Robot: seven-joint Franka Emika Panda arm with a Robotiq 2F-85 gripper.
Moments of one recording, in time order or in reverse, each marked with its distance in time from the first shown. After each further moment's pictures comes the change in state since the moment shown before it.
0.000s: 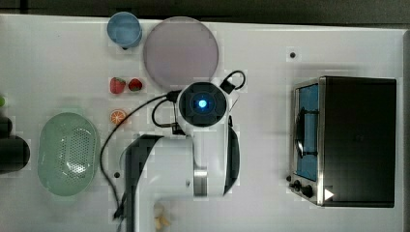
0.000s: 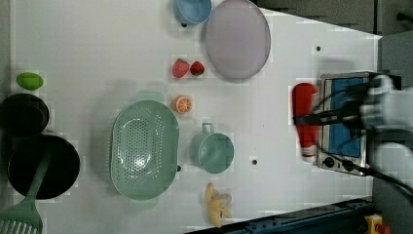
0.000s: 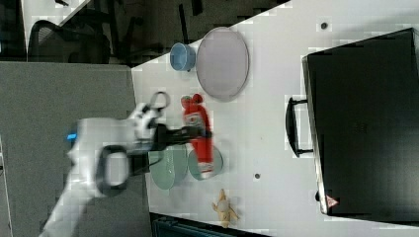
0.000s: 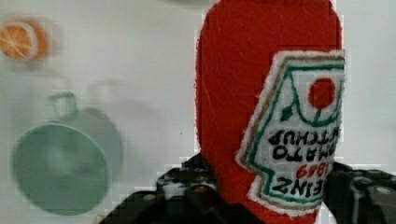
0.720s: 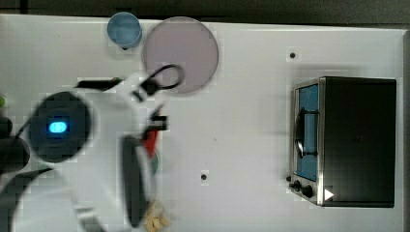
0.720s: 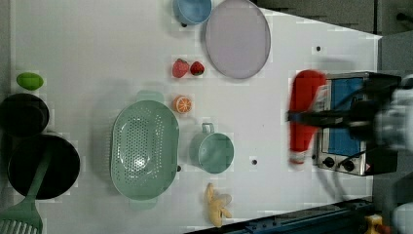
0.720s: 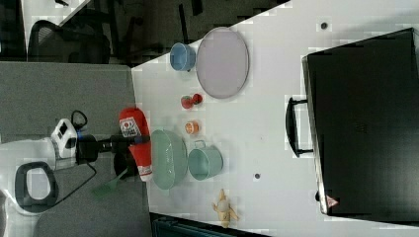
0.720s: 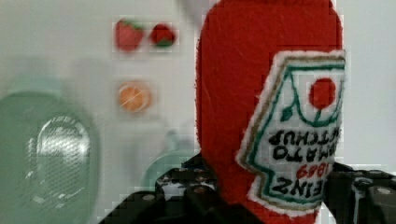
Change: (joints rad) arm 0.028 -0.079 0.262 0.154 0.016 -0.132 0.385
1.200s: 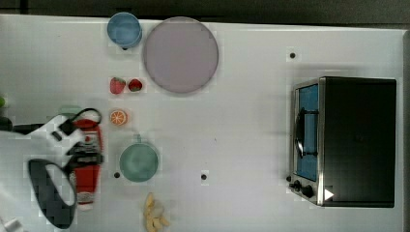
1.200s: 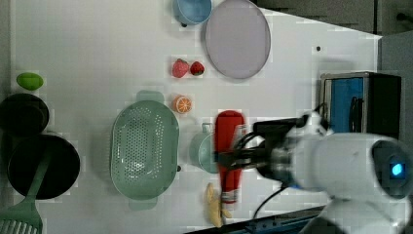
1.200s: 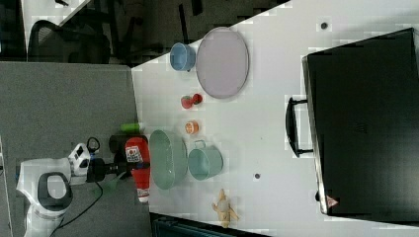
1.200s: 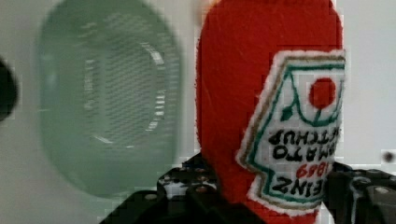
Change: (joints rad) arm 0.064 0.131 0.247 -0.057 0.020 0.100 0.260
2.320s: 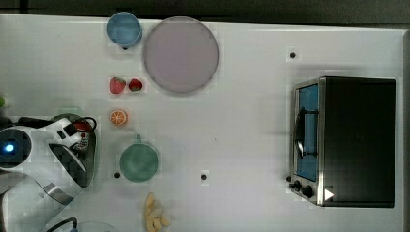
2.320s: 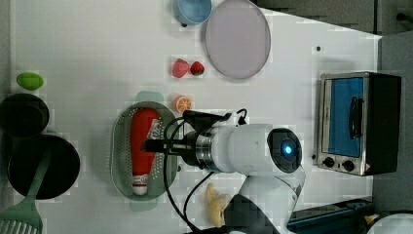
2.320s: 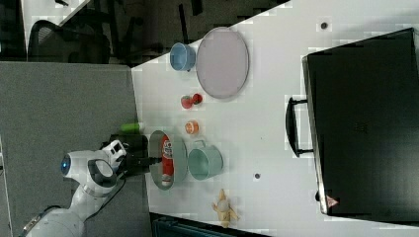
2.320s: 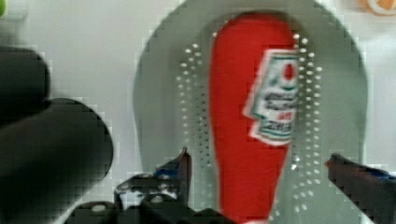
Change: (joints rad) arm 0.038 0.419 0.055 0.018 -0.155 0.427 0.364
